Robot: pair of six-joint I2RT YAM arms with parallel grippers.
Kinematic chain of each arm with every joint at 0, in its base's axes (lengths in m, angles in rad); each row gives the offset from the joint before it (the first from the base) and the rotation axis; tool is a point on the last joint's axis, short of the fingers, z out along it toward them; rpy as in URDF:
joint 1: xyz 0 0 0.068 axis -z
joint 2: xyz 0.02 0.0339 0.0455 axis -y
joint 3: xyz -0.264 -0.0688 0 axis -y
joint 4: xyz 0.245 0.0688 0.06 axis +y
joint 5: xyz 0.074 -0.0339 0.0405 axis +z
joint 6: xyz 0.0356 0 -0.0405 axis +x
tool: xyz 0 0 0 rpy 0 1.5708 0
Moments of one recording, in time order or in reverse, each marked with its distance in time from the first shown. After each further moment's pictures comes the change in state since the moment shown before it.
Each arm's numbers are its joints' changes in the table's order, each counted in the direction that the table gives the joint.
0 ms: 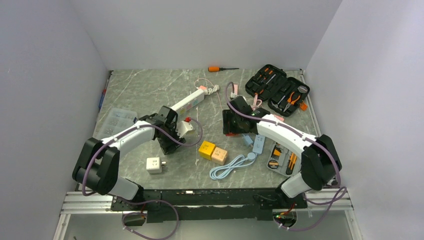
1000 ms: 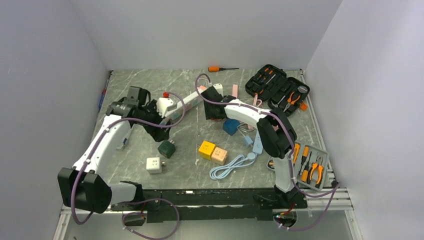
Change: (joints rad) left arm -0.227 0.179 0.231 0.266 -0.247 0.003; right arm -0.053 -0.569 0.475 -0.100 -0.233 -0.059
